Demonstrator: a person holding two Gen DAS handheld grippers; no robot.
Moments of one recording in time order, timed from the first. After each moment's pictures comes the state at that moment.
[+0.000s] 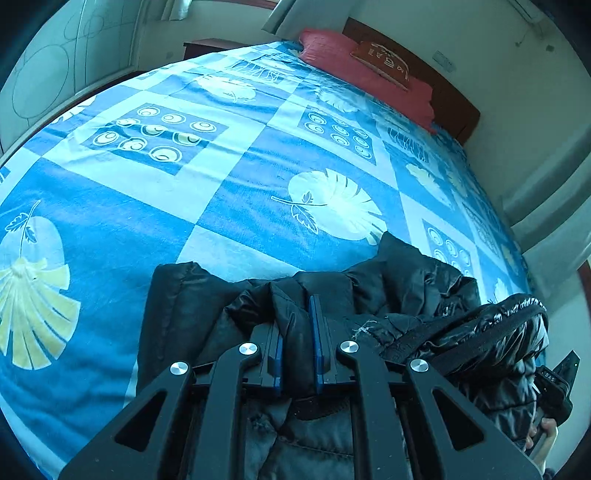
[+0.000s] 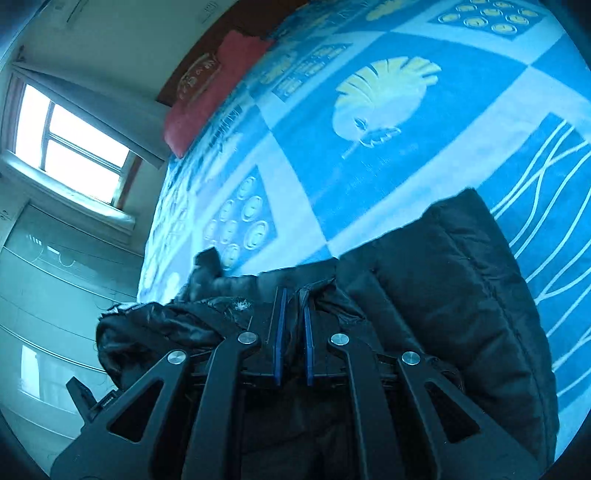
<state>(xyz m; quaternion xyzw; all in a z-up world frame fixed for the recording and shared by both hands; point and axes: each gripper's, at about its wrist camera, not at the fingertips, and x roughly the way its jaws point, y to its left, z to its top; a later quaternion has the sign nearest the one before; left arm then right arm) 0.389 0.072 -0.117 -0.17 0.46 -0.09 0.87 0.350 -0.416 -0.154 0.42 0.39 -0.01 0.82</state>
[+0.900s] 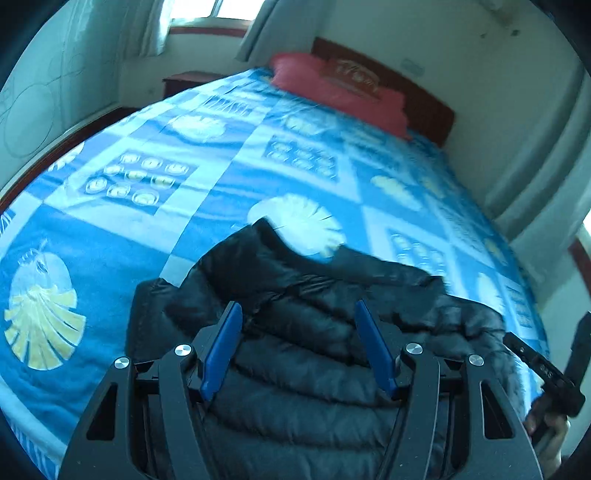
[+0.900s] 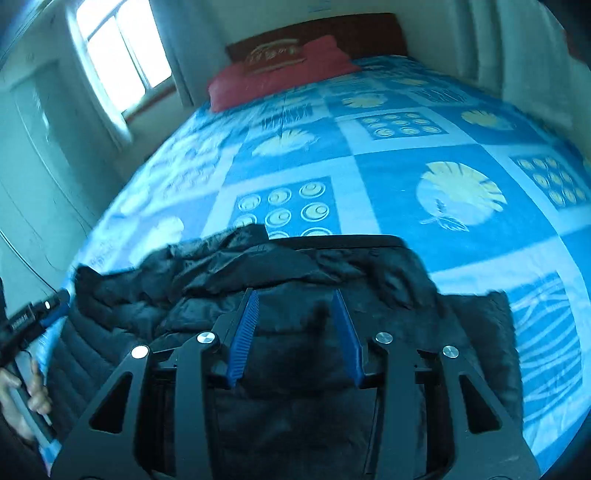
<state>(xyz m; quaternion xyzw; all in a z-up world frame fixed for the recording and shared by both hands) 0.374 0.038 -0.085 -0.14 0.42 -0.09 0.89 0.369 -0.310 -0.095 0.13 0.40 -0.01 0.91</state>
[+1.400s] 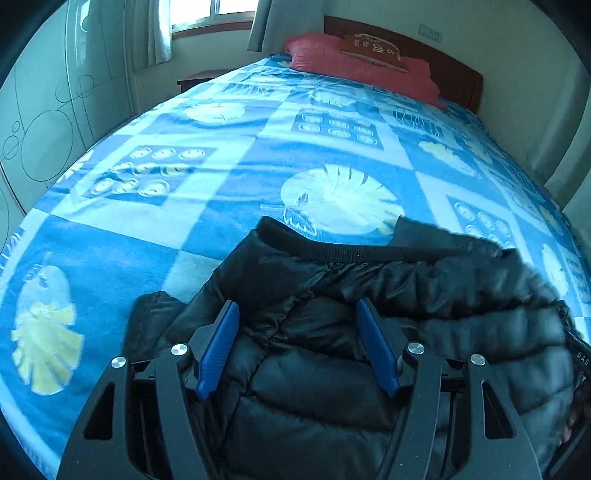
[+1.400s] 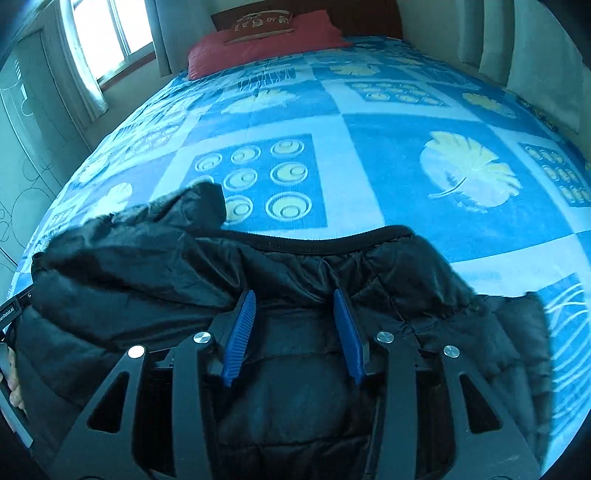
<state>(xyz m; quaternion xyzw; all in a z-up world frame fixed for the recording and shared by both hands) 0.393 0.026 -0.115 -0.06 0.43 -0.03 0.90 0.387 -0.309 -0.124 0.11 0.42 -0.04 0.90</state>
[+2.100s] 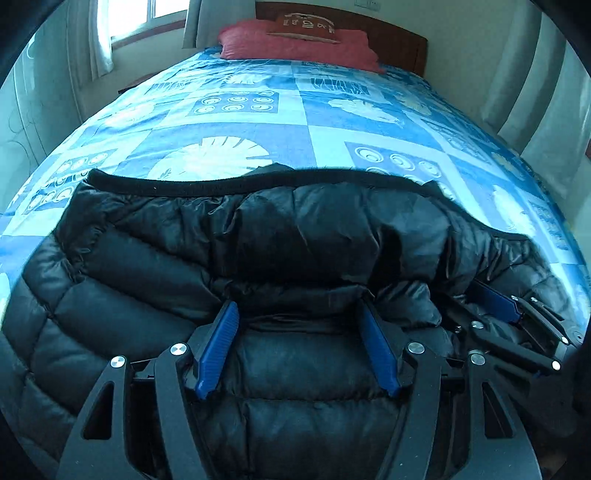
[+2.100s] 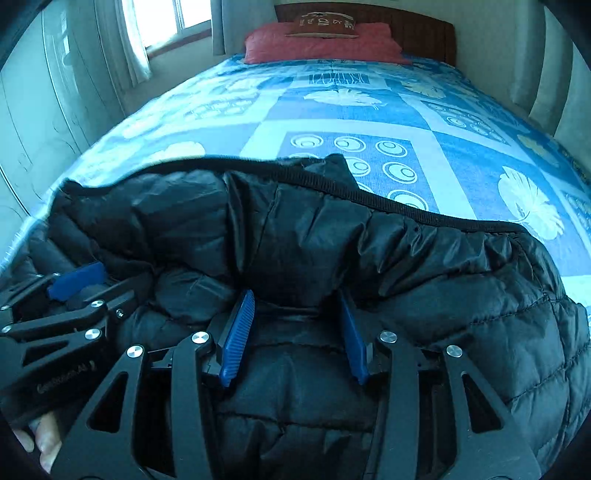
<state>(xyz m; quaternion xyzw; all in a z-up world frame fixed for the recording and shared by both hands) 0.375 -0.078 -0.136 -0.01 0.46 -0.12 0.88 0.387 -0.230 -0.136 0.07 0.42 0.04 0.90</state>
